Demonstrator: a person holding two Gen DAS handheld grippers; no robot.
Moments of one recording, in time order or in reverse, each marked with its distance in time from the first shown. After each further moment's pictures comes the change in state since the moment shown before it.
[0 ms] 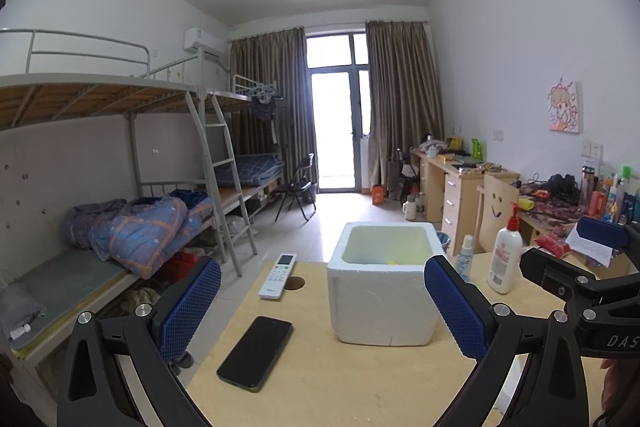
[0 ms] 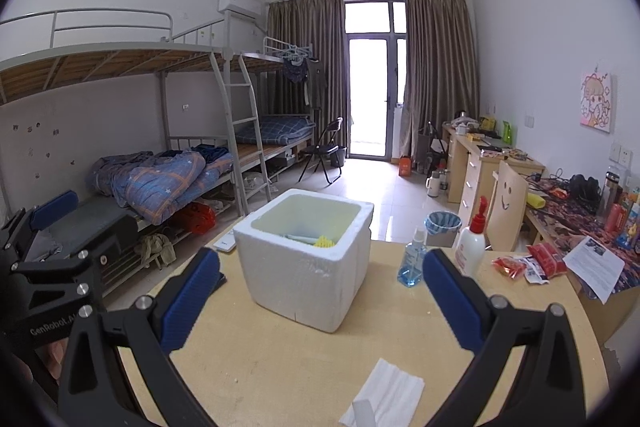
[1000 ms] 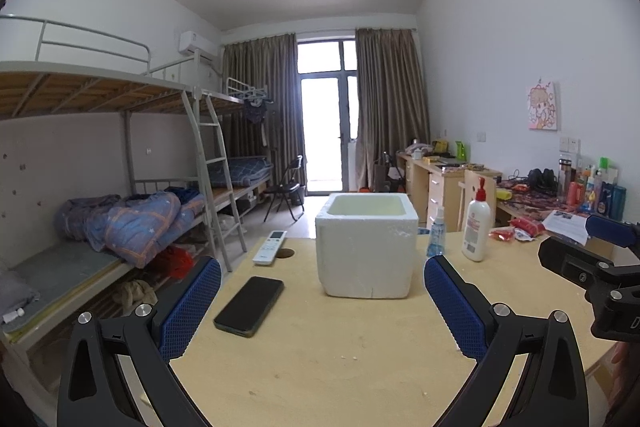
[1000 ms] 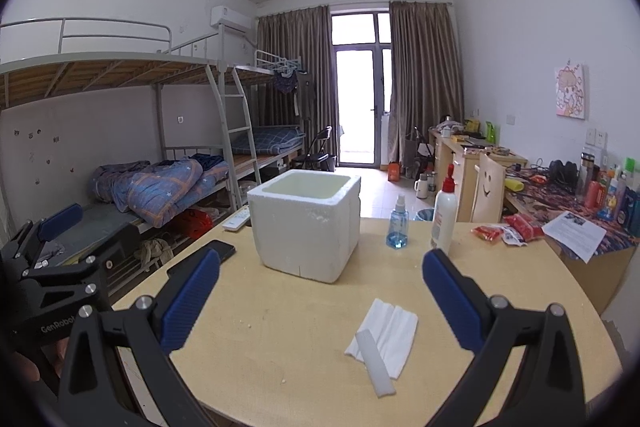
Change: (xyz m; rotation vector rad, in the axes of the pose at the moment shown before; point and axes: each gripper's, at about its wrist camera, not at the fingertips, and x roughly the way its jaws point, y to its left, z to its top) left arm -0.064 0.001 -0.070 -0.006 -0.030 -0.046; right arm -0.077 0.011 -0.073 0.038 -0.055 -0.036
